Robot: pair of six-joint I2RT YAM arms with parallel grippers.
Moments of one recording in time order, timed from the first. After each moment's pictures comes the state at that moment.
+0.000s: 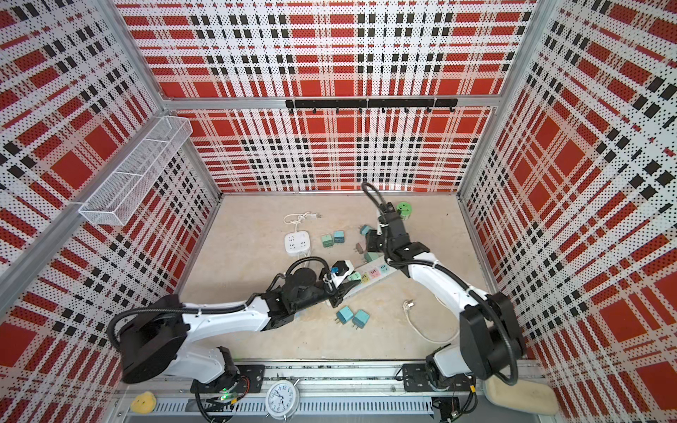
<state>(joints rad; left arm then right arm) -1.00 1.52 0.70 0.56 0.01 0.09 0.38 1.38 0.96 -0.19 0.03 0.41</state>
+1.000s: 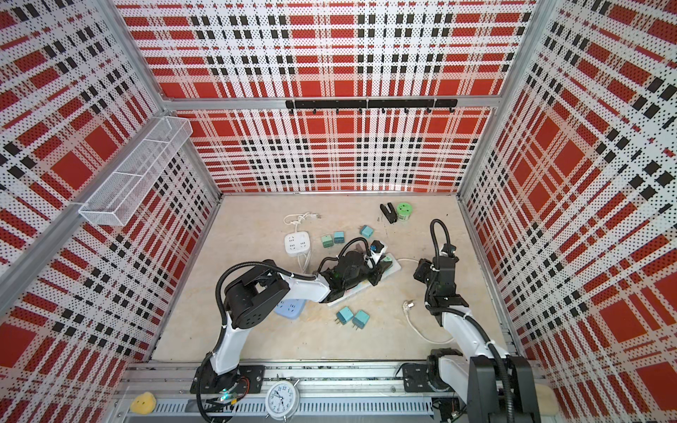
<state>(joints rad) -0.96 2.15 1.20 0.66 0.00 -0.08 0.01 1.06 0.37 0.17 0.06 0.47</state>
